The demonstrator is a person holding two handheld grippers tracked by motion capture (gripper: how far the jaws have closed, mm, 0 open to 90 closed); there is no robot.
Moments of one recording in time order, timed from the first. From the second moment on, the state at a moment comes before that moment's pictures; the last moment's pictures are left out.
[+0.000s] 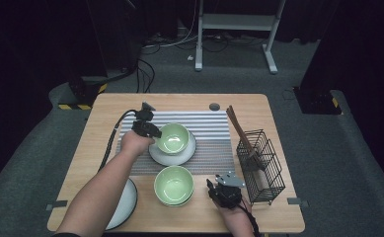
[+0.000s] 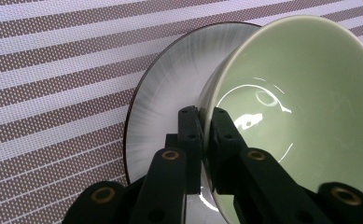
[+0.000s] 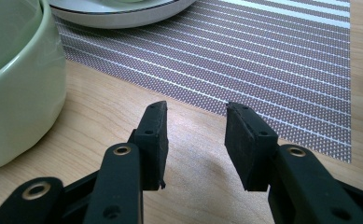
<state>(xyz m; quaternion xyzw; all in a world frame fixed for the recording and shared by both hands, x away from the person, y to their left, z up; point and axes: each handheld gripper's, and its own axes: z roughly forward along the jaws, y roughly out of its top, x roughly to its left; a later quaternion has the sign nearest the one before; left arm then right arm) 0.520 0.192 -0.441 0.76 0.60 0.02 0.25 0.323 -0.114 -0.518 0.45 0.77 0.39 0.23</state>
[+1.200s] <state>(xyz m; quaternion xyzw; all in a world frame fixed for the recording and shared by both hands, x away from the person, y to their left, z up) 0.517 0.190 -0.448 0.76 0.60 0.03 0.25 0.323 -0.113 -0.518 0.45 0.77 0.39 0.23</state>
